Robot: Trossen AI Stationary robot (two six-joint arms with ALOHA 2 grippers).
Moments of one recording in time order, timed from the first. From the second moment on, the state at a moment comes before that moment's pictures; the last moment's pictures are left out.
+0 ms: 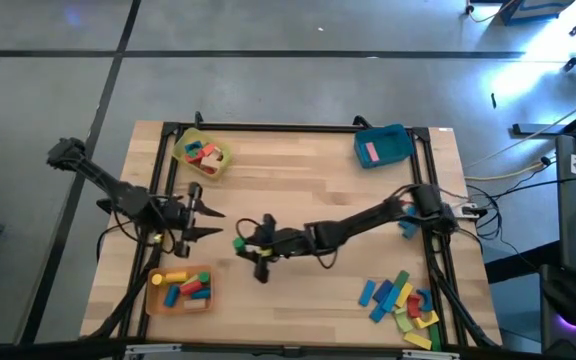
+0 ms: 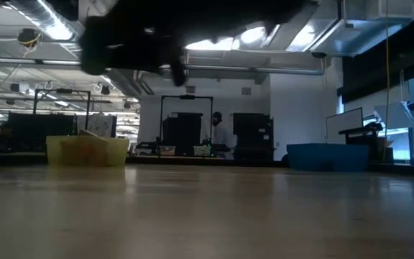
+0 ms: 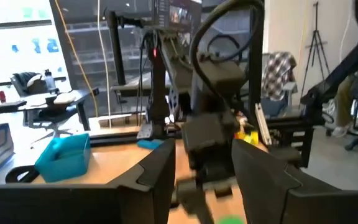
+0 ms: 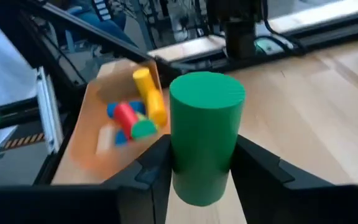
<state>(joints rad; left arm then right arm) -0.56 0.58 0.36 0.29 -0.50 0.10 0.26 2.13 1.47 0.34 0.22 0.34</state>
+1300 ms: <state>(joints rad) -0.57 0.53 0.36 0.22 -0.50 0.08 0.29 2.78 2.30 0.35 -0.05 0.34</state>
